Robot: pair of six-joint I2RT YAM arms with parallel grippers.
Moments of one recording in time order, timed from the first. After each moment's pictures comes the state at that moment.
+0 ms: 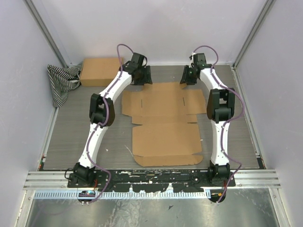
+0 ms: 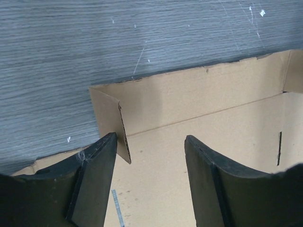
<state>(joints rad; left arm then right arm) -0.44 2.54 2.41 -0.72 0.09 -0.46 0.08 2.39 2.08 -0.61 -0.25 0.26</state>
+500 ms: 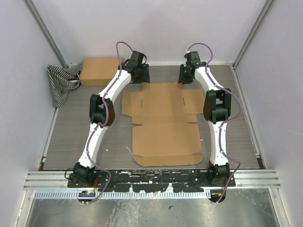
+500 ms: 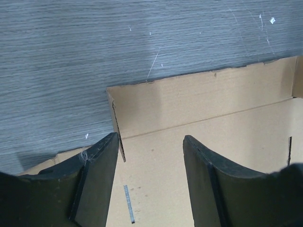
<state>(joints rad) -0.44 2.55 2.47 -0.78 0.03 -0.43 0.15 2.39 2.14 -0.68 -0.13 0.24</state>
